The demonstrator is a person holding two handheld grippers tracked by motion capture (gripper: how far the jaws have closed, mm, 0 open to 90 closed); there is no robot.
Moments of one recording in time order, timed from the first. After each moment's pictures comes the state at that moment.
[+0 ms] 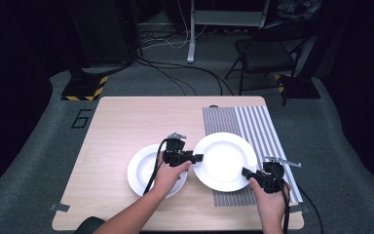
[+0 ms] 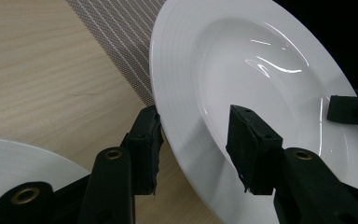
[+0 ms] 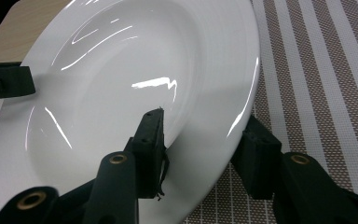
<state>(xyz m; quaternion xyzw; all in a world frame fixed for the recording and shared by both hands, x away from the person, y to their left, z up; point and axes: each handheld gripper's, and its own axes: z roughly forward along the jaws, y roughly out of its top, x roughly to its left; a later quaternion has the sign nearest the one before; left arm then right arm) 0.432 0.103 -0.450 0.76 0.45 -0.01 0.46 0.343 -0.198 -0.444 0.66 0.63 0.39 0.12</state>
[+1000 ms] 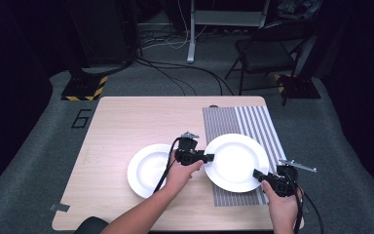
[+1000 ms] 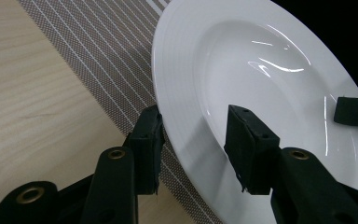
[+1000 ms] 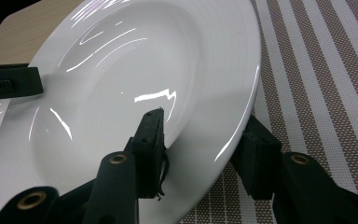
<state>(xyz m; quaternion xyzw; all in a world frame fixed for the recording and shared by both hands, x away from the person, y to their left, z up) 0.438 0.069 -0.452 0.77 0.44 -0.02 0.46 0.333 -0.229 -0.444 0.67 0.61 0.40 0.13</state>
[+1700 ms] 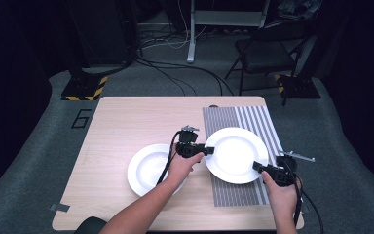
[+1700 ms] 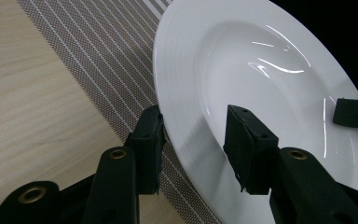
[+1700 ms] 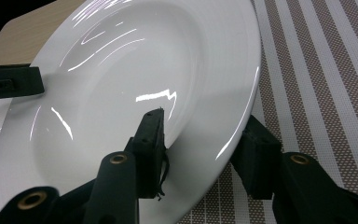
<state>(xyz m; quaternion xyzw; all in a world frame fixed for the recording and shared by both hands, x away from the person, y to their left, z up) 0.462 0.067 -0.448 0.76 0.45 -0.02 0.46 0.360 -0.233 -0.439 0.67 0.62 0.40 0.12</state>
